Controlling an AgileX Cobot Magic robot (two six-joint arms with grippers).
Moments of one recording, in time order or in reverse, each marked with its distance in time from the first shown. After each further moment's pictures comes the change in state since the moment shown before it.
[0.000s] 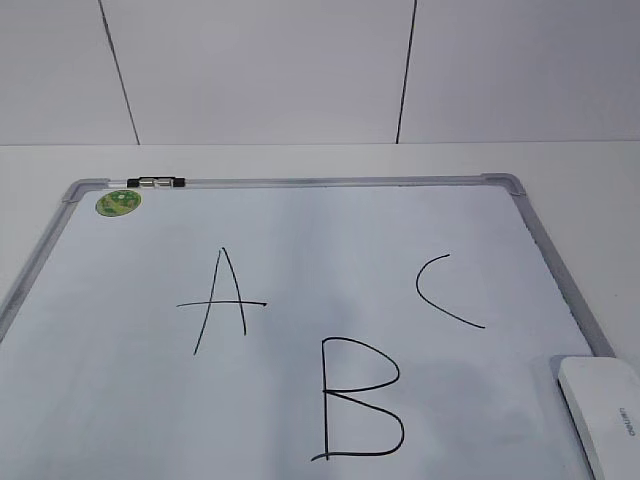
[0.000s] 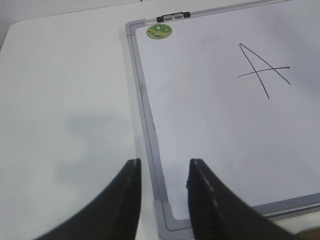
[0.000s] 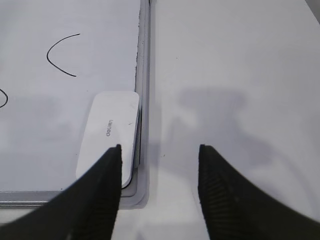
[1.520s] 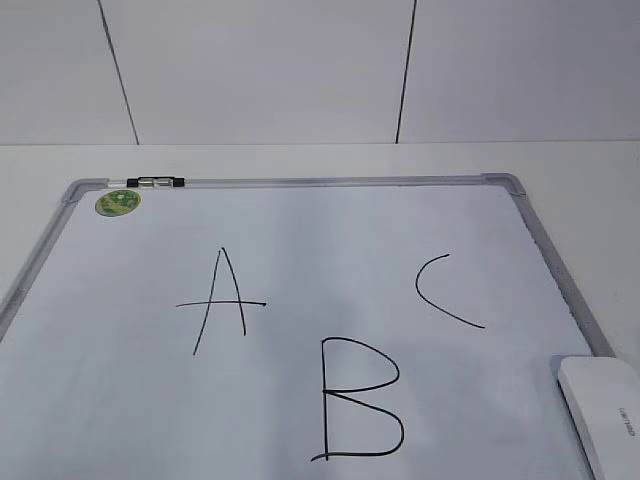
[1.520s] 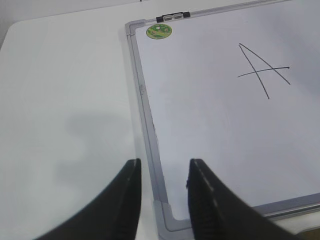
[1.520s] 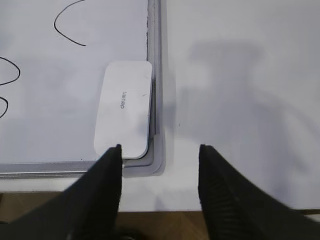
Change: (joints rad) left arm 0.000 0.000 0.000 0.000 0.000 0.000; right arm 0.000 0.125 -0.054 0.047 0.079 0.029
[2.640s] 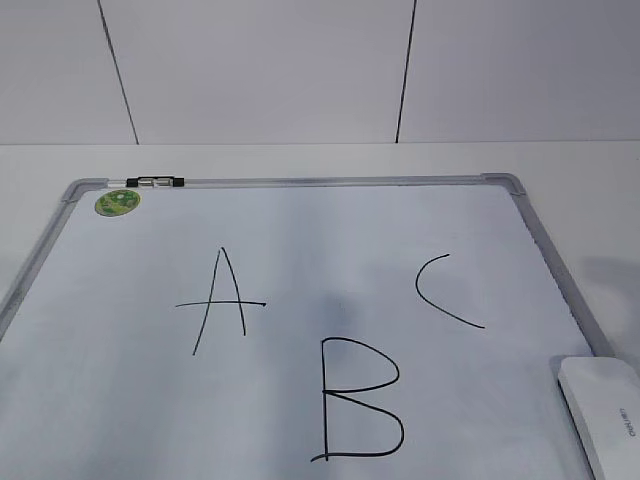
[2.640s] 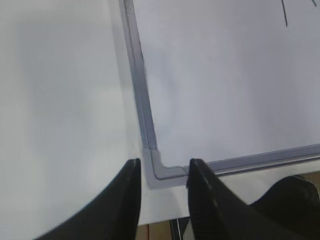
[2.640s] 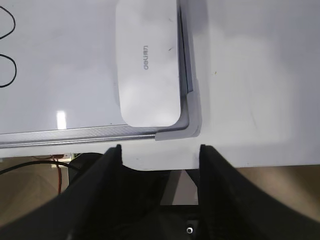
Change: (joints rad) left arm 0.000 0.550 -0.131 0.000 0.062 -0.042; right arm 0.000 0.574 -0.135 0.118 0.027 0.067
